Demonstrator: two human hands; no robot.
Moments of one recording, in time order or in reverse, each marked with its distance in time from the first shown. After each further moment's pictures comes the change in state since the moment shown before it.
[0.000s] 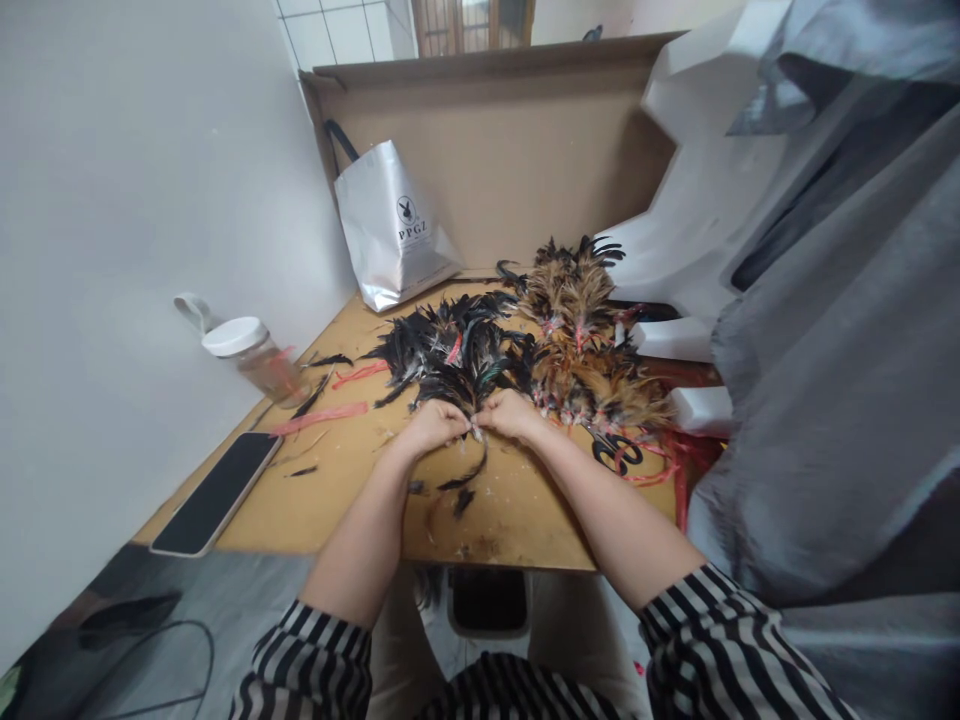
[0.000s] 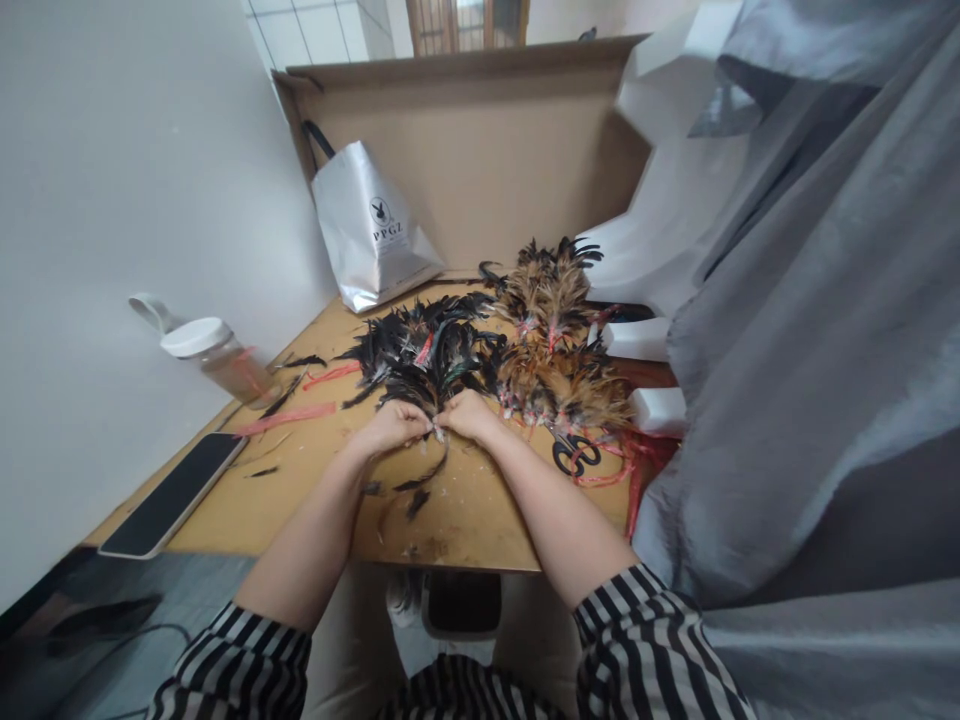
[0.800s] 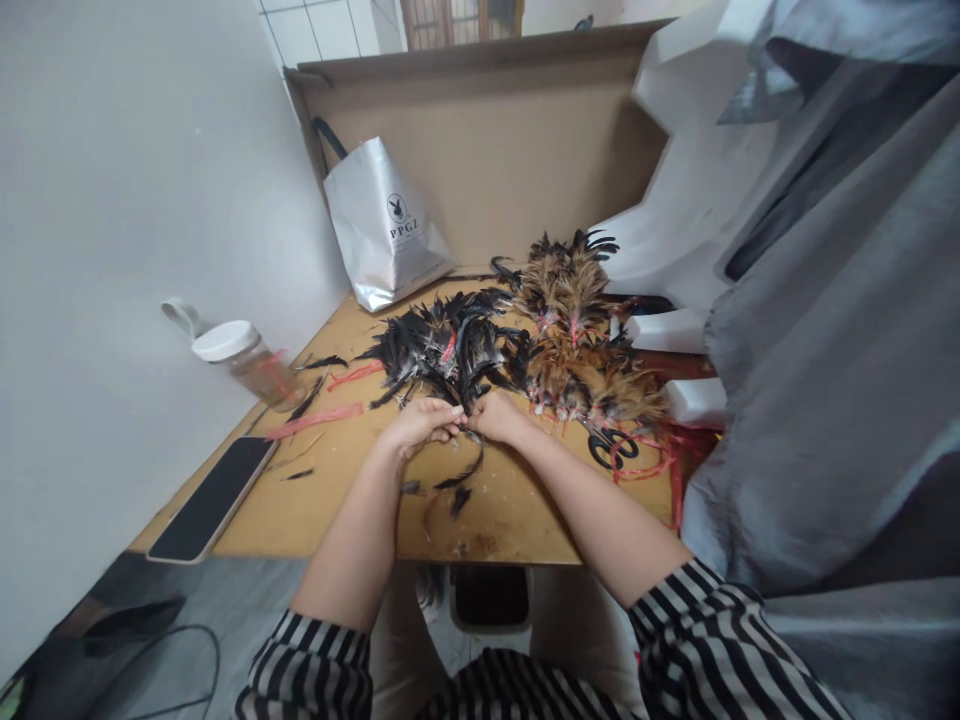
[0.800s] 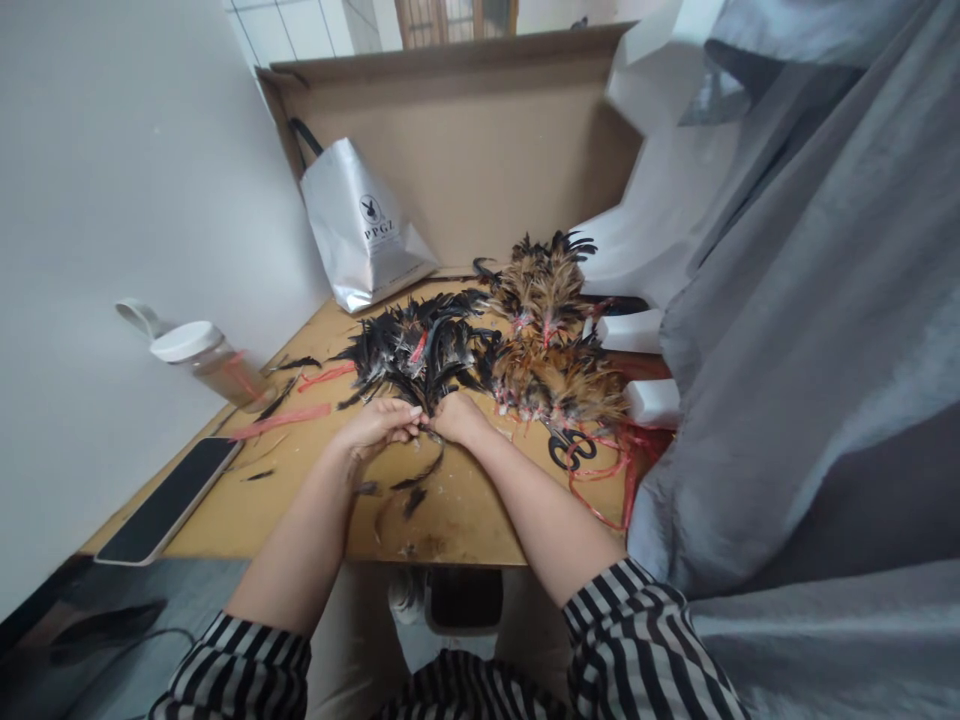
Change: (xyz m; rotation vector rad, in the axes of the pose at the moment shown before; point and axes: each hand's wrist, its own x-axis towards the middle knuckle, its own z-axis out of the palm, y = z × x) left_hand -0.006 0.002 -0.009 -0.497 -0.063 -0.080; right_hand 0.010 0.006 0.013 -0.346 0.066 -0.108
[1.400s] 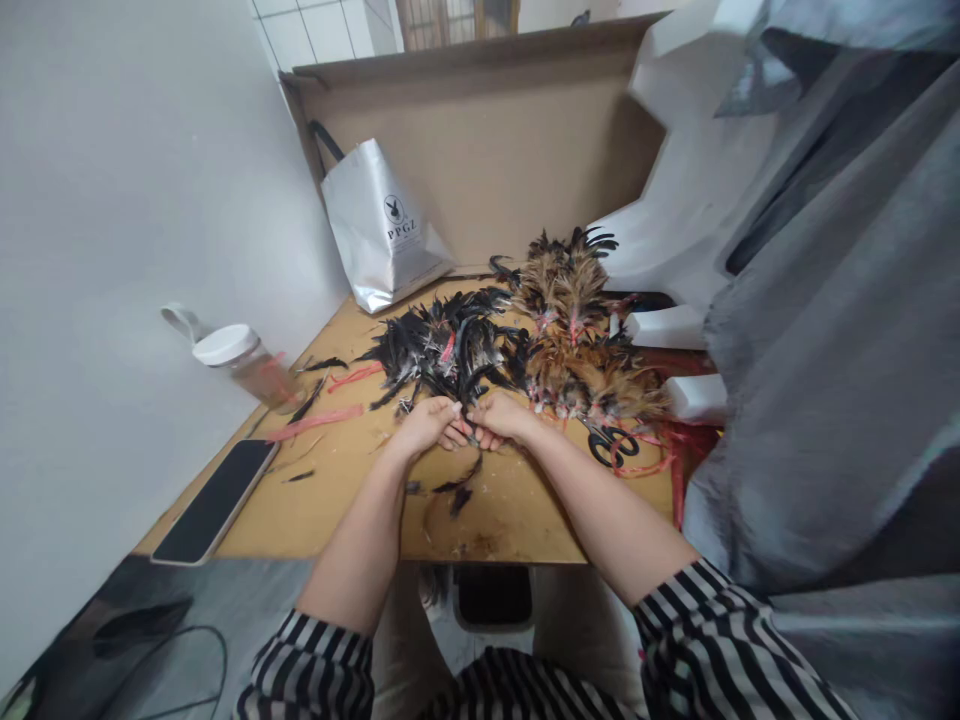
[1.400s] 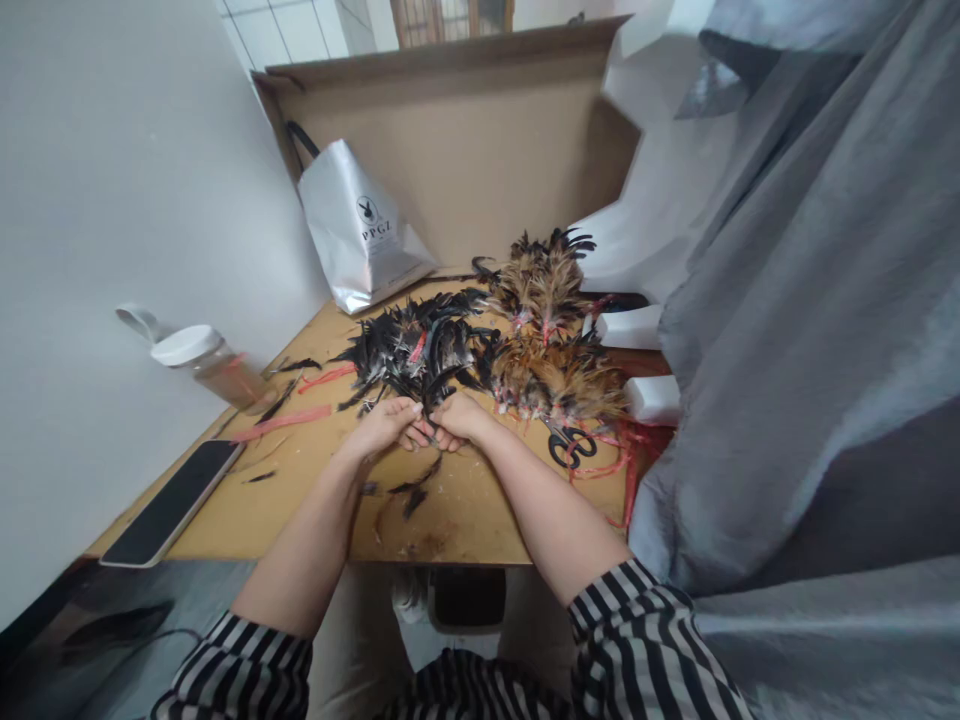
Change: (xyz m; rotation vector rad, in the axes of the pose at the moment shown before) left_hand 0.005 -0.007 0.008 0.130 -0.012 0.025; right_hand -0.010 -0.007 -0.013 0.608 -0.373 0.268
